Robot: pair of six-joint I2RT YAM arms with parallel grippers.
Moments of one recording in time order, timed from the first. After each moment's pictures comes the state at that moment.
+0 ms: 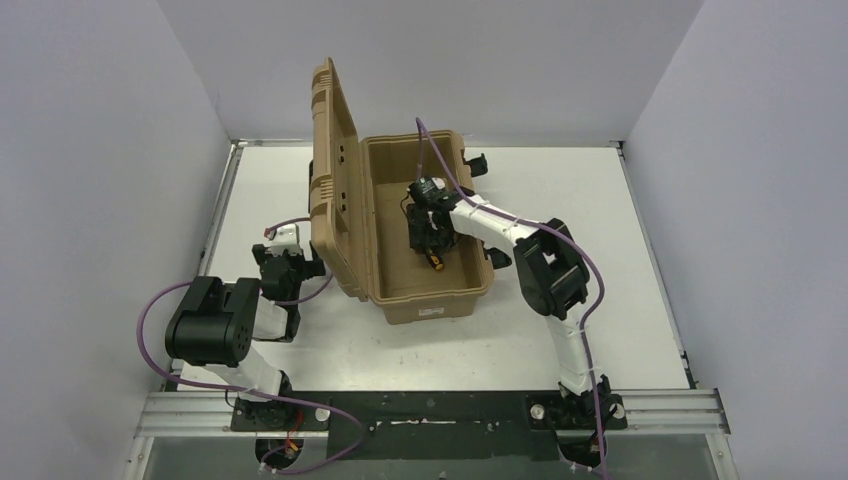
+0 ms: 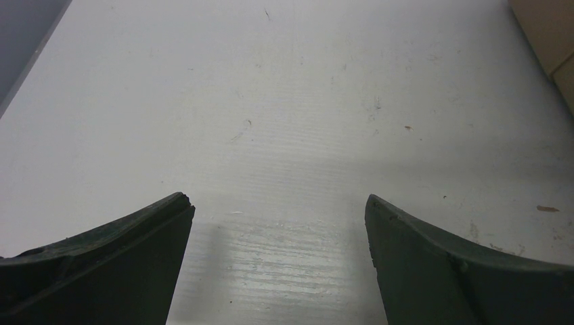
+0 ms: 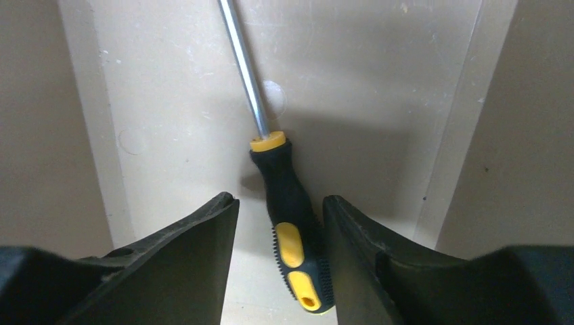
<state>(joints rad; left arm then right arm) -0.06 1.62 0.23 1.16 -0.17 -0.04 0.68 2.17 1.71 -0.65 0.09 0.50</state>
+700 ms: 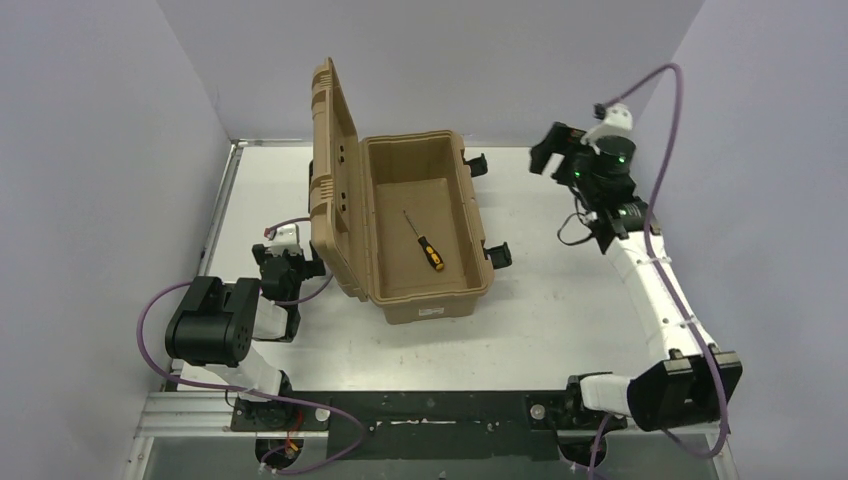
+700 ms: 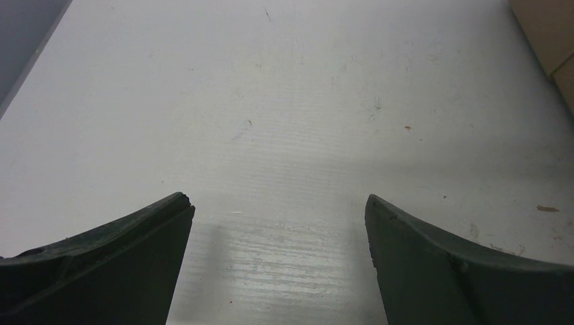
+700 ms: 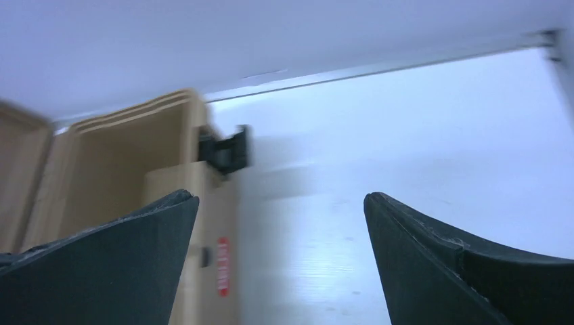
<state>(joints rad) -0.06 1.62 0.23 1.16 -0.17 -0.04 0.20 1.33 1.33 -0.27 -0.01 0.32</state>
